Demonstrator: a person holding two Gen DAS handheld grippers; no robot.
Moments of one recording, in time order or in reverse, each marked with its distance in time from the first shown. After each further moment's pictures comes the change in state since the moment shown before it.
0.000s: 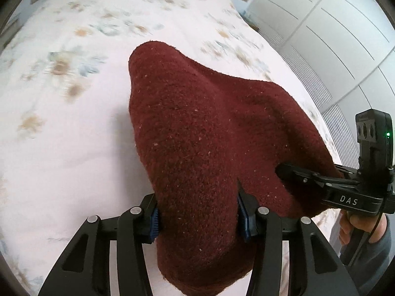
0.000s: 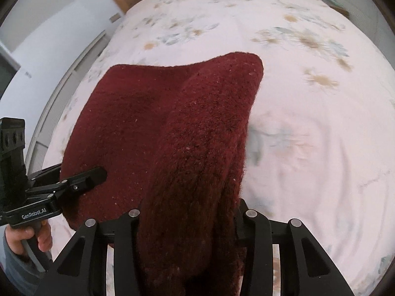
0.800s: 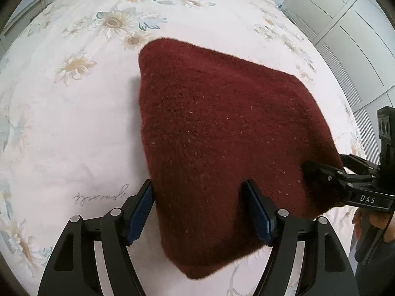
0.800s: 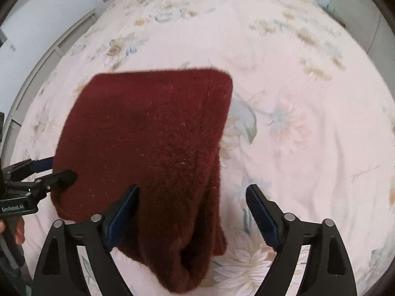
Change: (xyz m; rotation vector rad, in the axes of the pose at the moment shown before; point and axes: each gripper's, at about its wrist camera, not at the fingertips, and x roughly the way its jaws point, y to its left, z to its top) left arm 0.006 0.053 -0.037 -0.109 0.084 0.145; right arm 0.019 0.007 -0.030 -0.077 0.030 -0.179
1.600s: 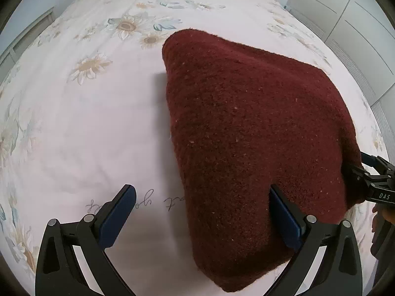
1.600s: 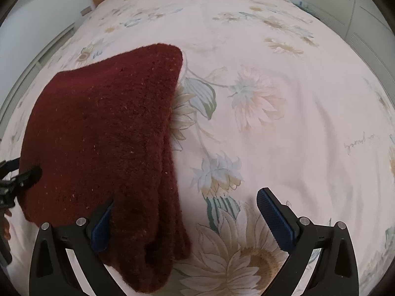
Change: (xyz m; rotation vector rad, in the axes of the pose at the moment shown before) left arm 0.020 0.004 -0.028 0.058 -0.078 0.113; right arm 0.035 -0.035 -0.039 0.108 -0.067 -0.105
